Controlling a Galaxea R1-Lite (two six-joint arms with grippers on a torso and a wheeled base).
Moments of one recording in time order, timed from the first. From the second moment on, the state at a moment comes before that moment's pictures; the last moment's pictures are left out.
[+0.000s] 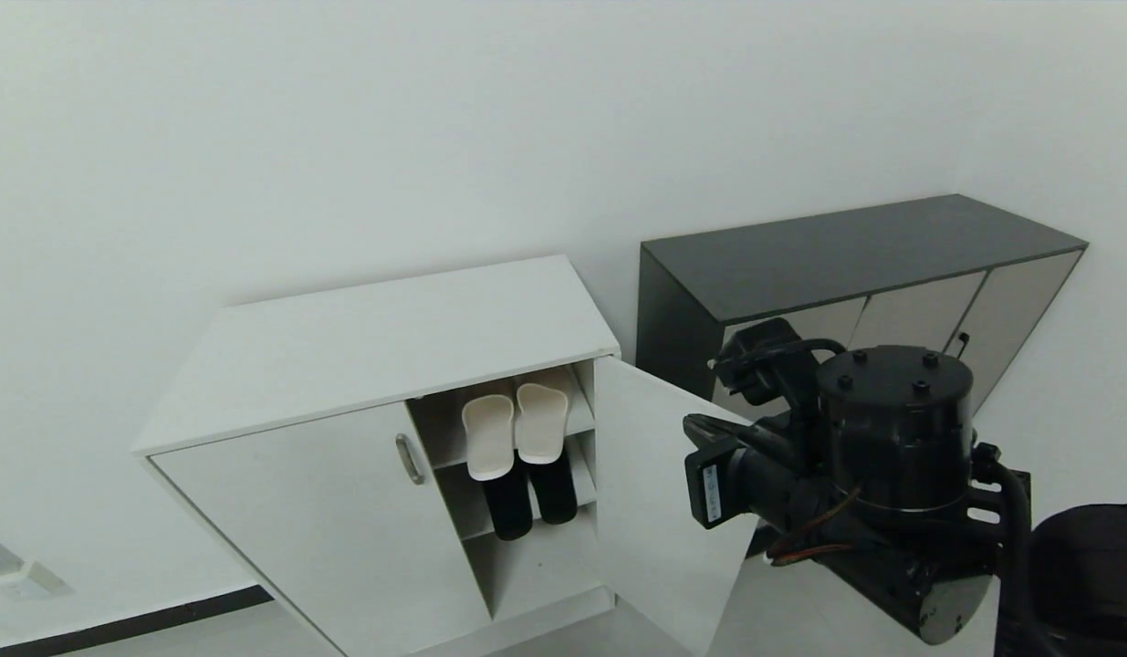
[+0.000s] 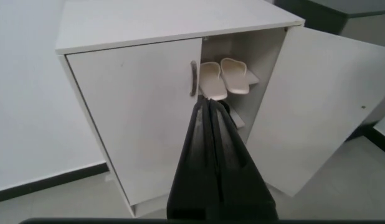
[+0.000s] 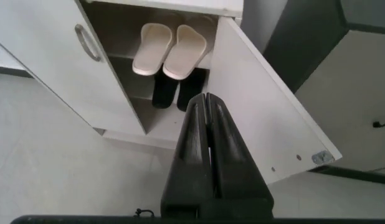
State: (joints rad) left arm 0.00 0.00 0.00 0.00 0.00 -0.03; right arm 0.91 1.70 -0.80 -0.66 -0.45 0.07
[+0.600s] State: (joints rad) left arm 0.00 0.00 0.00 0.00 0.00 -0.03; right arm 0.80 1.74 -0.85 -0.66 -0.40 0.00
